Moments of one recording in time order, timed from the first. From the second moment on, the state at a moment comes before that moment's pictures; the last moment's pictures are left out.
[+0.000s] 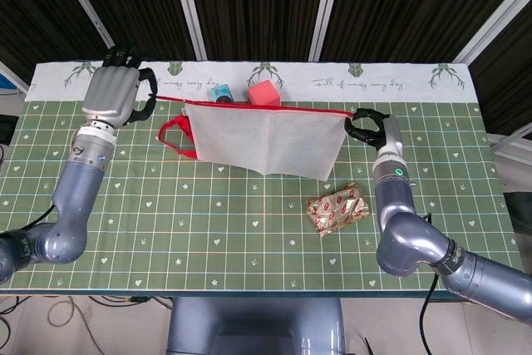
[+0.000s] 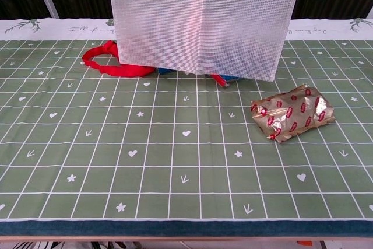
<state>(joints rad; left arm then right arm) -1.02 -1.05 -0.33 -1.74 0.57 1.04 0.49 0.86 -1.34 0.91 -1.80 0.24 1.26 -0.14</state>
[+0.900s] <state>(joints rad) -0.99 -1.04 -0.32 -1.82 0.60 1.04 0.45 0.83 -1.27 0.81 -1.88 0.16 1.20 -0.22</state>
